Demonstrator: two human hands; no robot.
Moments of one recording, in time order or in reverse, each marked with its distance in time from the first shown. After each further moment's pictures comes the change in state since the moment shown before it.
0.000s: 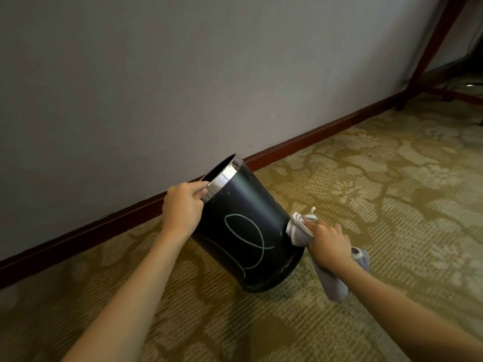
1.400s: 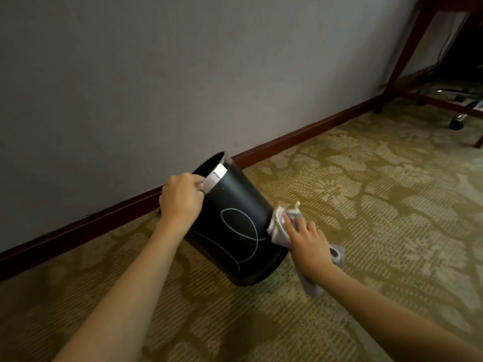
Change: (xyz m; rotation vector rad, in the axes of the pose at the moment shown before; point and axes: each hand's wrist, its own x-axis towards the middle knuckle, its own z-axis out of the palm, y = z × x) left_hand 0.000 0.038 0.000 0.176 -0.079 -0.032; right_hand -0.022 -0.001 0.012 -0.310 0.108 -0.195
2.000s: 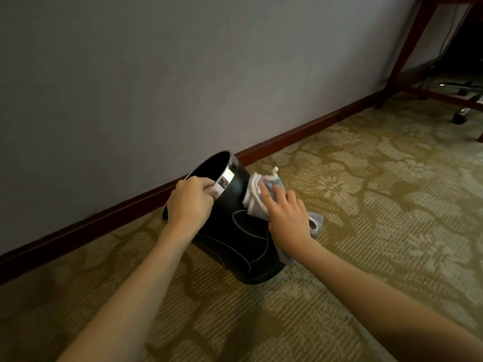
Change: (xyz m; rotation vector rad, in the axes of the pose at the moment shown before) left_hand -0.008 0.003 0.006 -0.011 -0.045 0.039; right_hand 0.032 -0.042 -0.044 0.099 0.289 -0.098
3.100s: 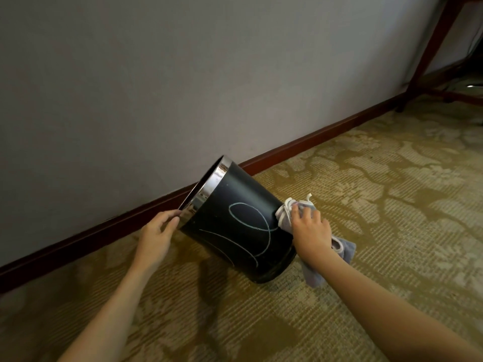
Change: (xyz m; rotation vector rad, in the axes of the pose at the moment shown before) left_hand -0.026 -0.143 0.006 -0.567 -0.105 -0.222; right_hand -0.001 0.015 0.031 -0.138 -0.274 0.197
